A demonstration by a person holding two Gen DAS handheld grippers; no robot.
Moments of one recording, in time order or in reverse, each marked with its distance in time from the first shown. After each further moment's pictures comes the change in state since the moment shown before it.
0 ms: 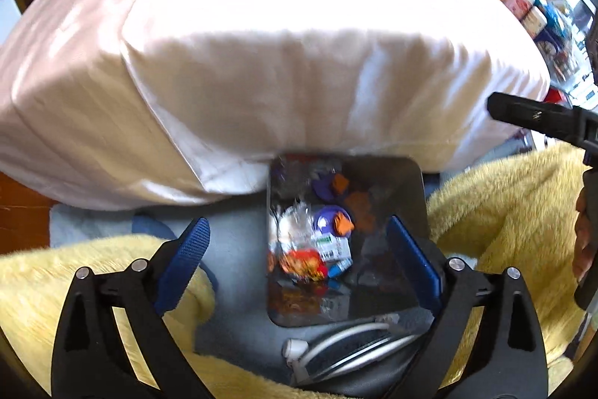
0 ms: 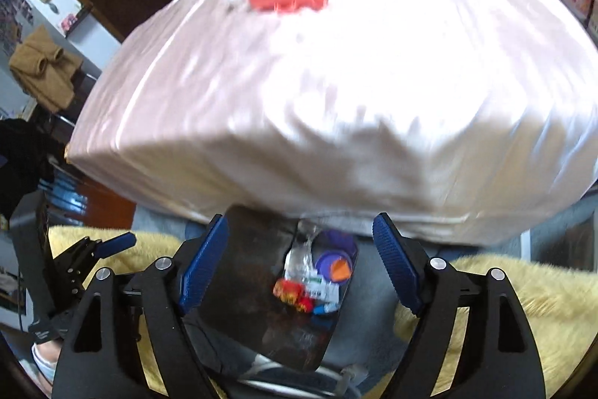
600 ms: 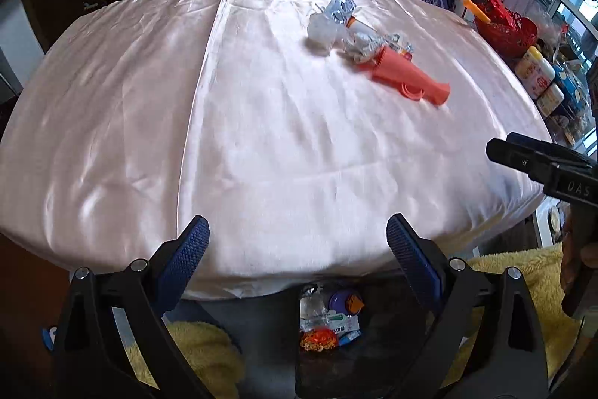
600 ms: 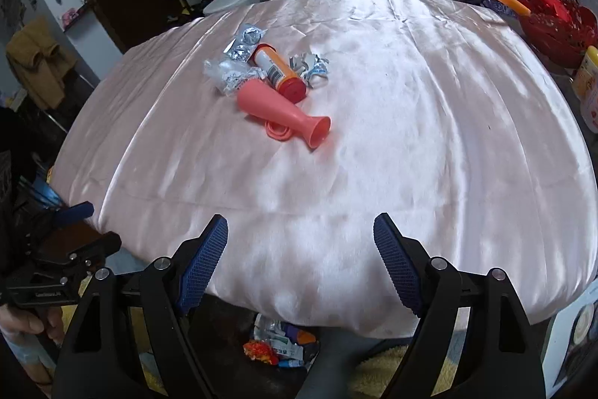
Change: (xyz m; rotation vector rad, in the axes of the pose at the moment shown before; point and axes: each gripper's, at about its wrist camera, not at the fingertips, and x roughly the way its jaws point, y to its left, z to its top) left arm -0.032 0.024 0.135 -0.030 -0.130 0.037; right arm 0.009 0.006 0.121 -0.121 -0.069 -0.071
